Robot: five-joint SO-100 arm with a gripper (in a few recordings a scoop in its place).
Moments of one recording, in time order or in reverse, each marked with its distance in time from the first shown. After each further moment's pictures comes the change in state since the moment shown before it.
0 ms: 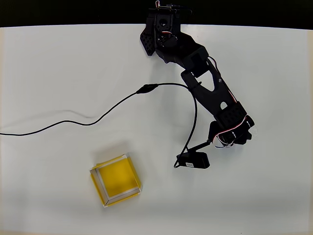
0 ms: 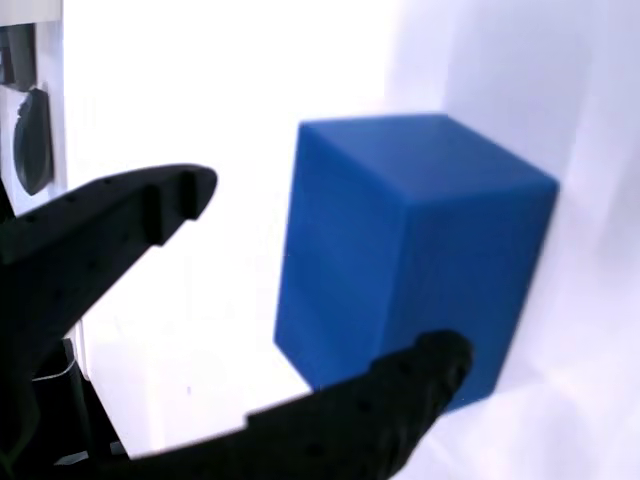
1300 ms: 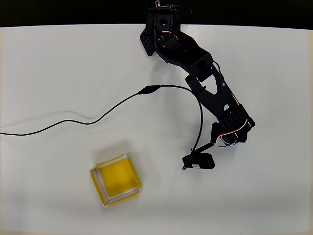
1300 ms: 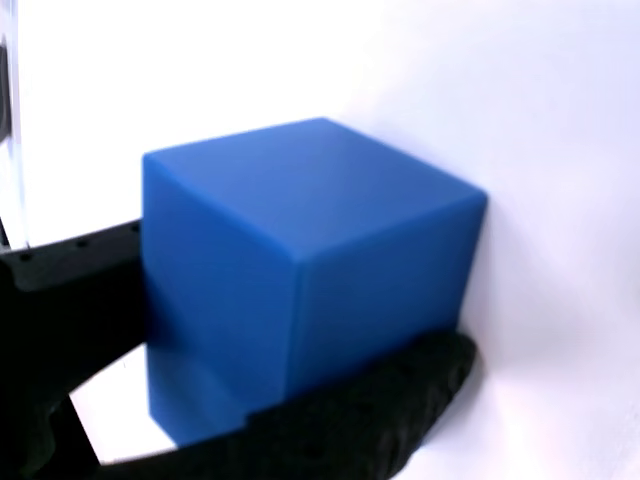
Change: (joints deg) arm -1.9 -7.3 0.0 -5.1 -3.5
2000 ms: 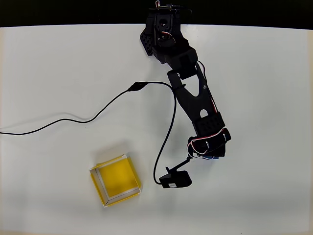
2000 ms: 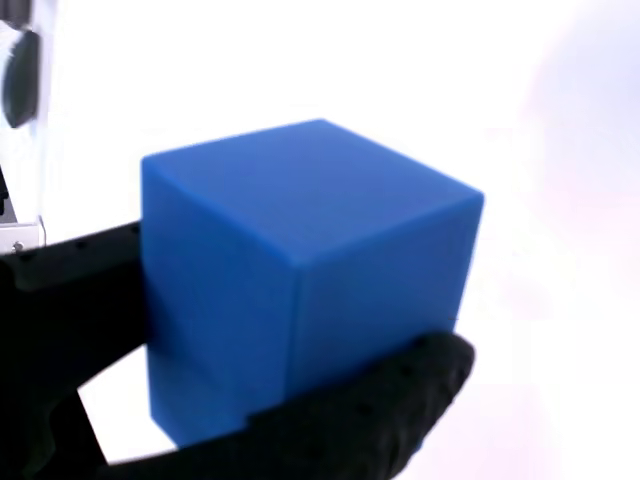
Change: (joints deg) arm 17.1 14.9 2.5 3.5 -19.3
